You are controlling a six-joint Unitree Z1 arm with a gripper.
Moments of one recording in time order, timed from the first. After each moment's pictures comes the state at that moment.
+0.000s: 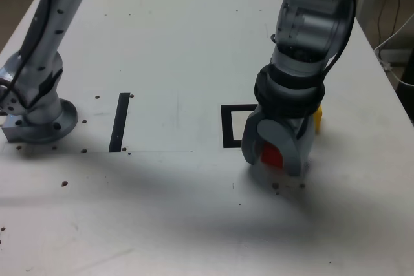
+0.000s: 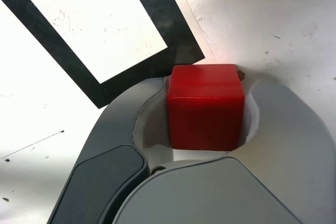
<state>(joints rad) -0.27 2.21 -1.69 1.18 0.04 0.18</state>
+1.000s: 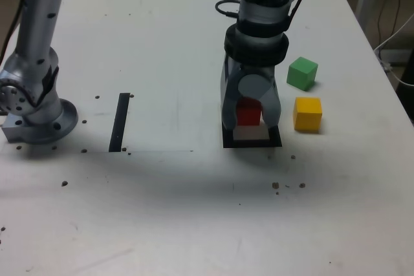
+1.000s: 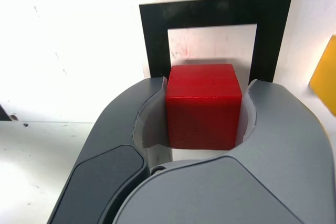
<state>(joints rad) -0.07 2.05 -1.49 1.13 -0.02 -0.06</state>
